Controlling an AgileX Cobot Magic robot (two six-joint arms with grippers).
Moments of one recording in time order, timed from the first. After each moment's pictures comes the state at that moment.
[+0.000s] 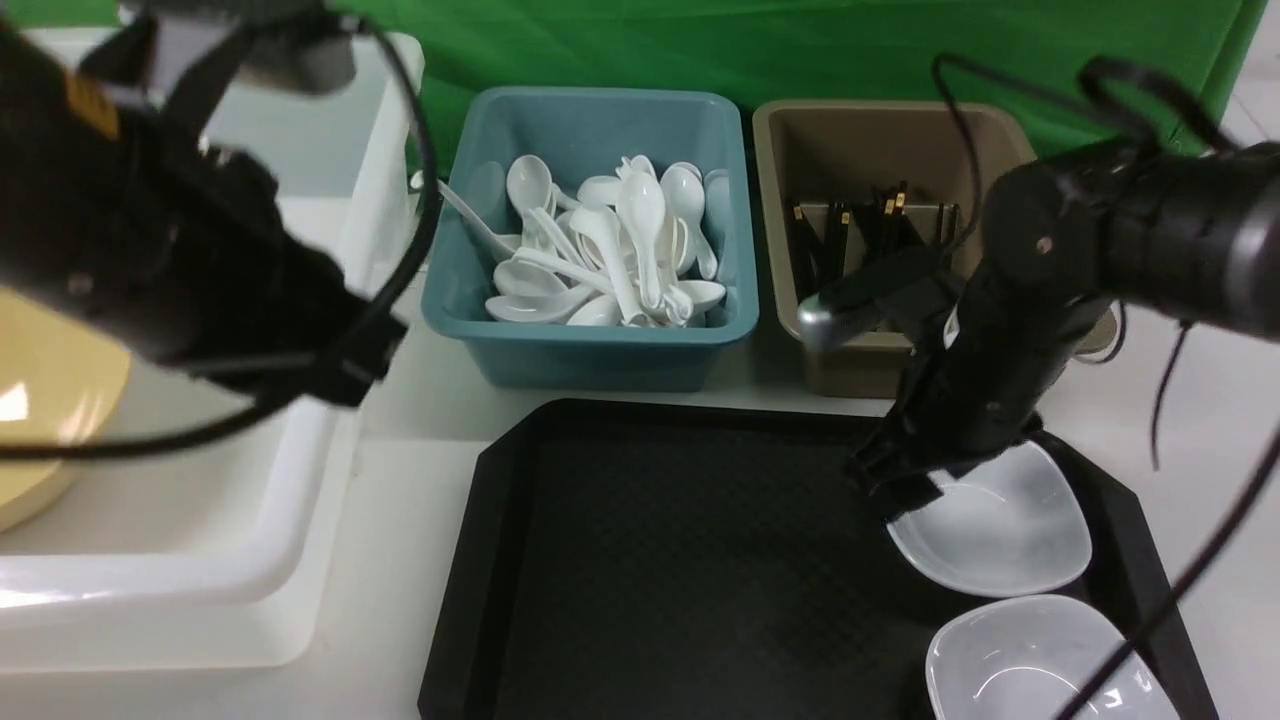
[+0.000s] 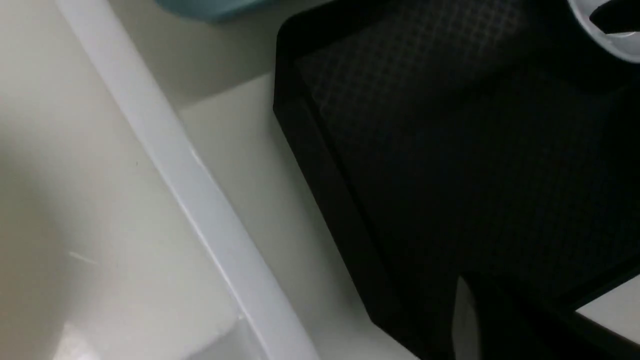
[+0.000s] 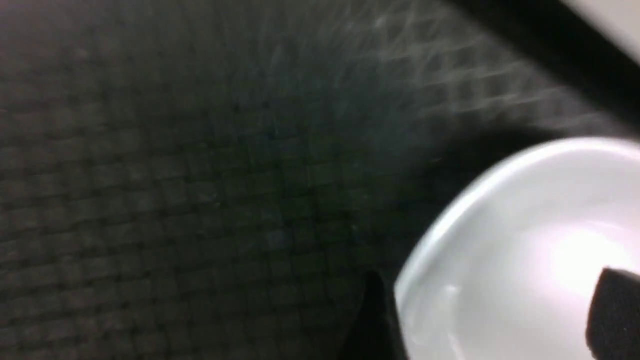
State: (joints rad) right arm 0.46 1.88 -1.32 0.02 0.88 -0.07; left arm -0.37 1.21 -1.23 -0.13 1.11 0.08
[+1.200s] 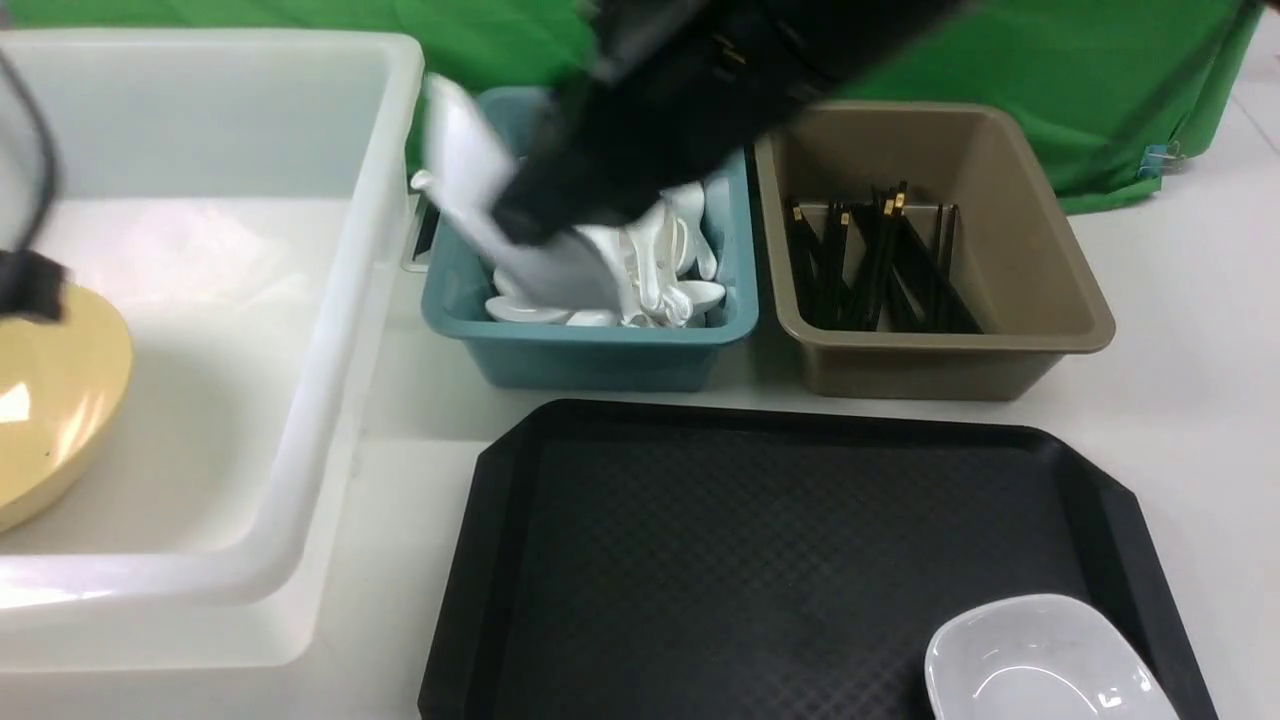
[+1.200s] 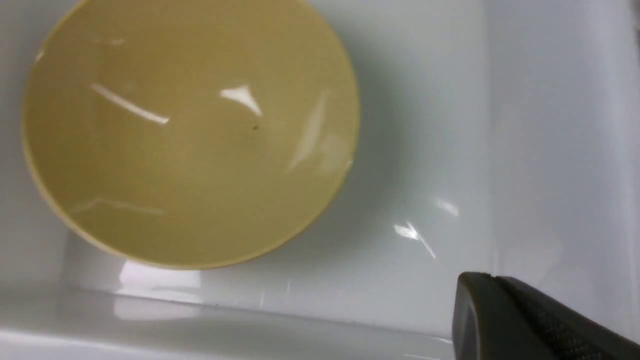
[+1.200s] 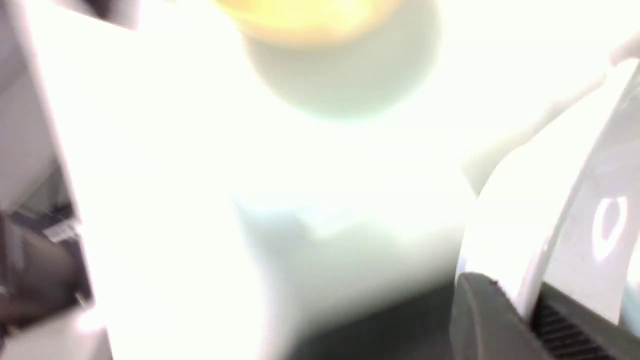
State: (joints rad) right arm 0.83 1.86 -2.09 0.41 1.08 -0.36; left arm 0.02 1.03 -1.12 0.16 1.05 -0.23
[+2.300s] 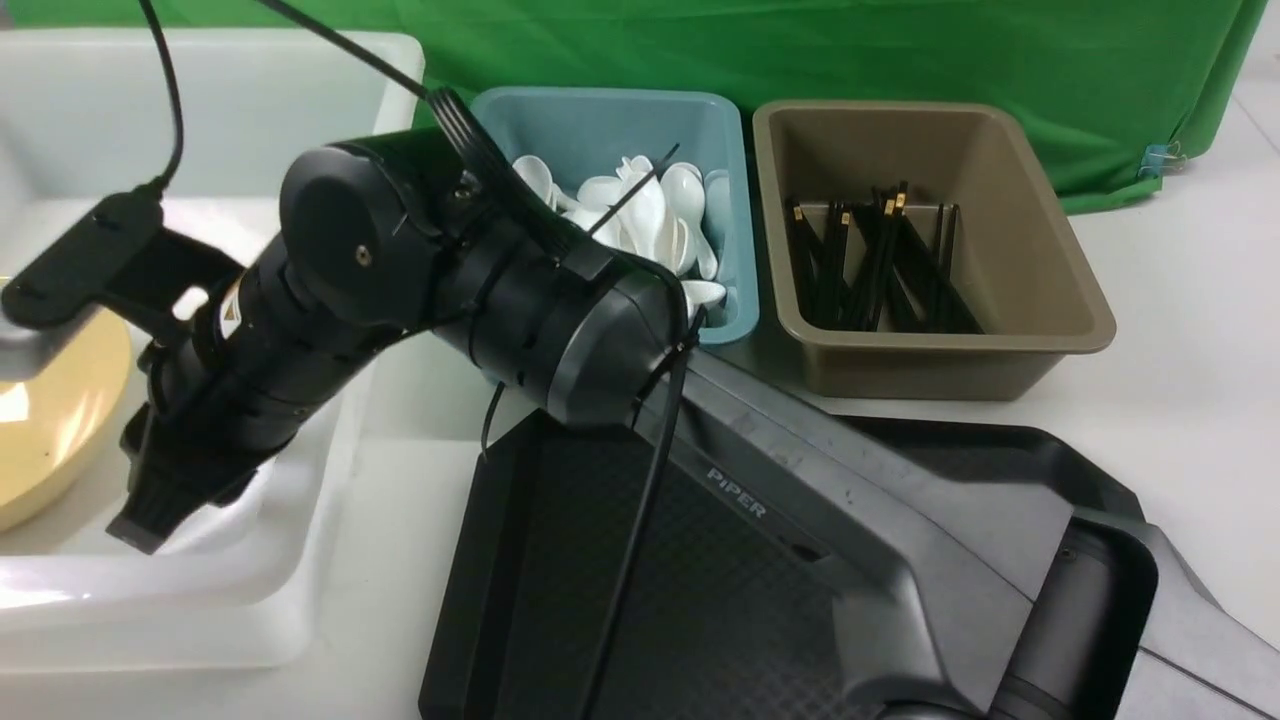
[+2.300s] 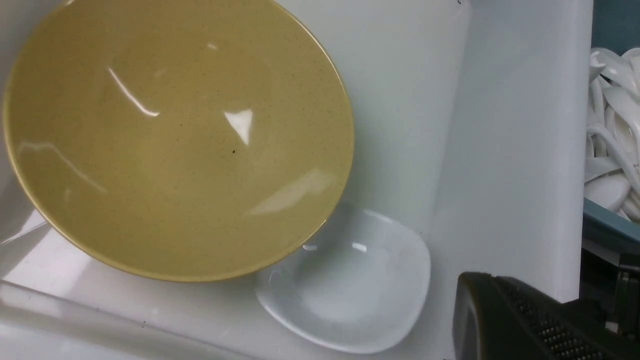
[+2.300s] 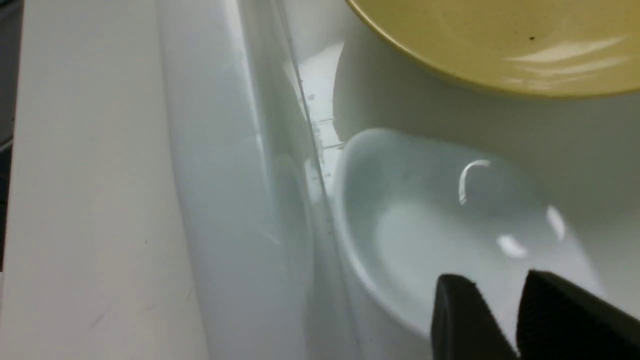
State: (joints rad) right arm 1.01 2.52 -2.65 0.39 1.06 -0.39; left arm 0.47 1.00 -1.12 -0.33 1.03 0.07
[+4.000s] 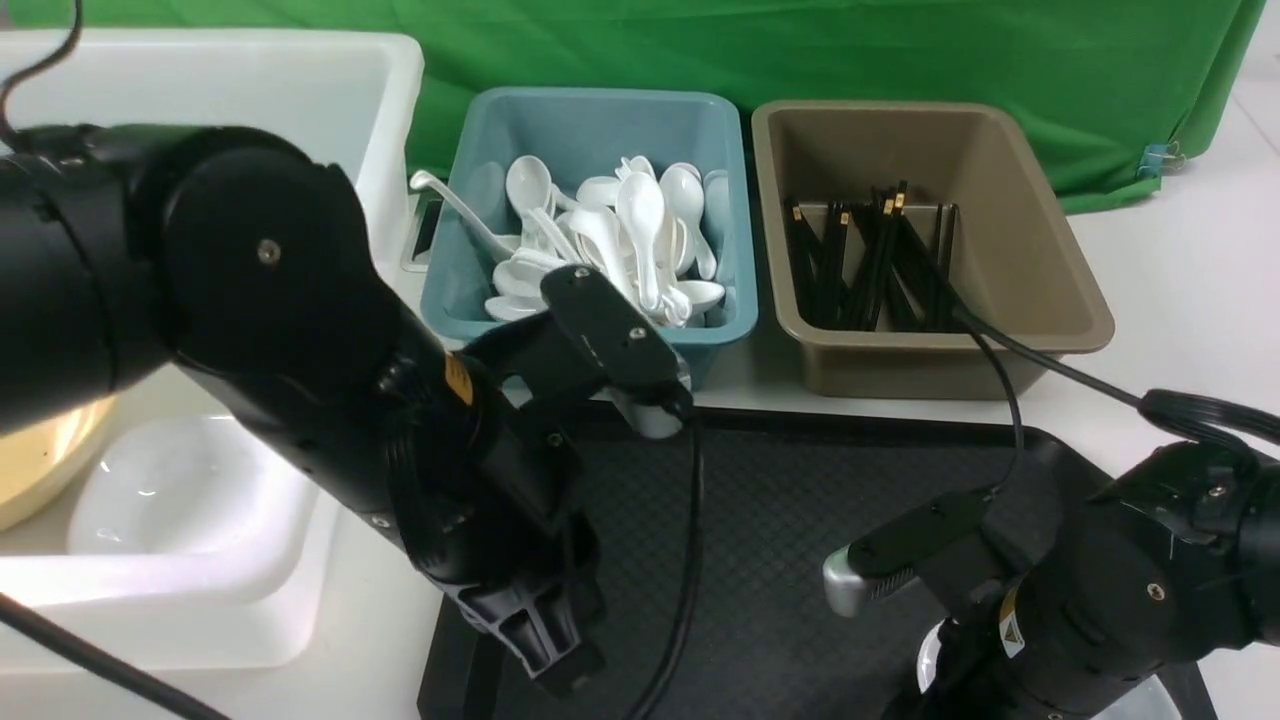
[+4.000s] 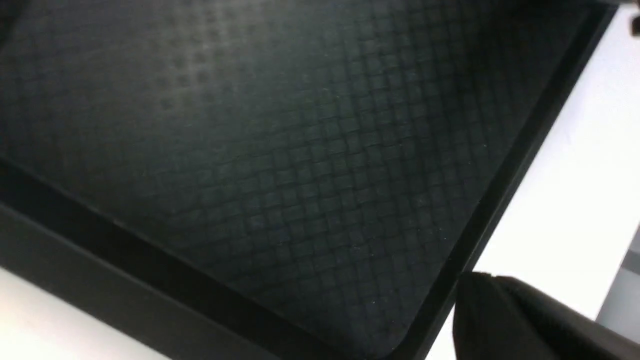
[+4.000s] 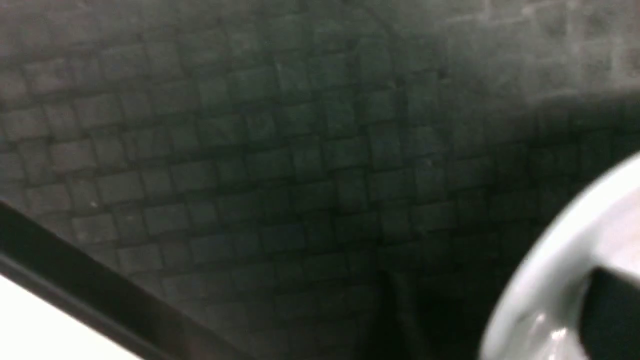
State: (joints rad) right arm 0.67 1.57 -0.74 0.08 0.63 0.11; left arm -0.65 1.42 -1.12 -0.29 0.98 0.53
